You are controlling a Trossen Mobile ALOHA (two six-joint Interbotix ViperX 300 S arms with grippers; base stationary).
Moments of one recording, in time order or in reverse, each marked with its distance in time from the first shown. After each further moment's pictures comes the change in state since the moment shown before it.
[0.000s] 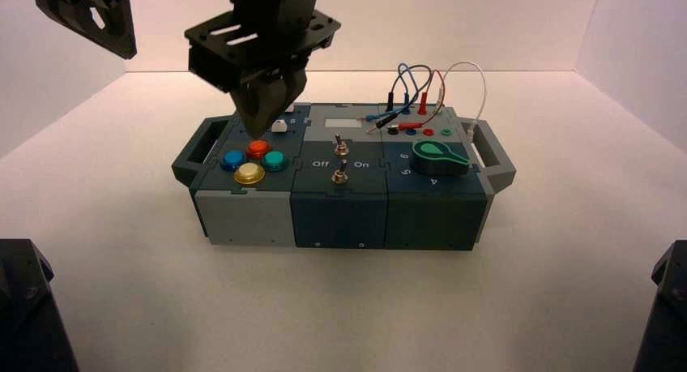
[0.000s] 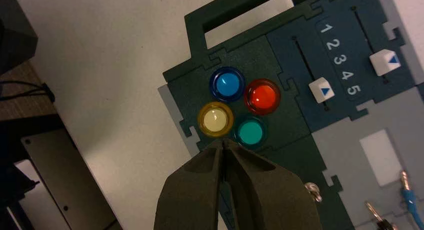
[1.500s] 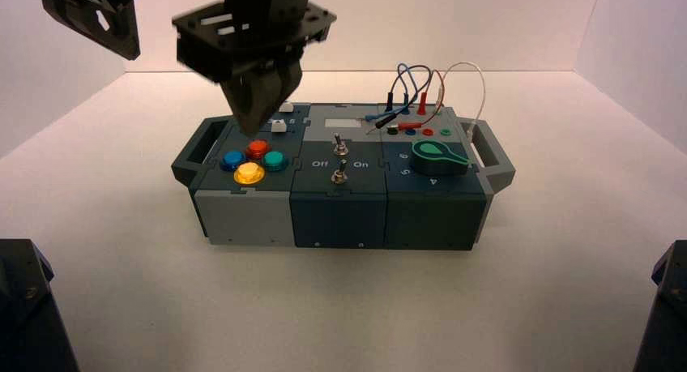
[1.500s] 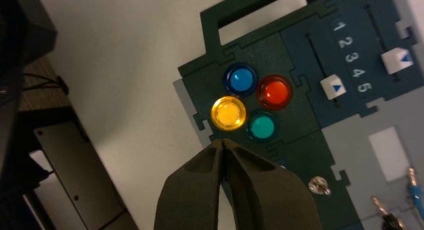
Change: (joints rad) left arm 0.012 0.029 -0.003 0.003 -0.038 0.000; right arm 0.018 -0.035 -0.009 0.012 0.048 -0.006
